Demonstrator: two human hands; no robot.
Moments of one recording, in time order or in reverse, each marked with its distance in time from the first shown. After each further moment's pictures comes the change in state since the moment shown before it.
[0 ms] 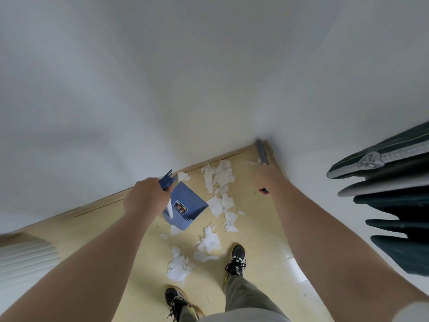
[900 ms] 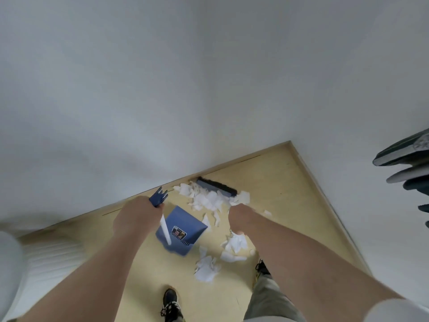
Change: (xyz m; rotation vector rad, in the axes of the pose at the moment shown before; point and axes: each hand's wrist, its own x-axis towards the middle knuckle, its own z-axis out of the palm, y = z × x) left_hand -0.023 -0.201 -0.009 -0.004 0.019 -0.145; right_hand -0.061 -0.109 0.233 -0.722 -0.111 -0.234
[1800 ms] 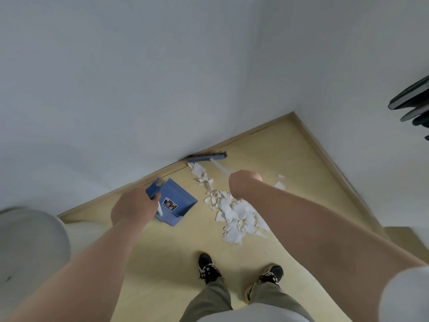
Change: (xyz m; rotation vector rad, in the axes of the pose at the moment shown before) left_hand 0.015 -0.286 -0.028 -0.034 -0.057 0.146; right_hand -0.069 -0.258 0.020 -0.046 0.157 0.172
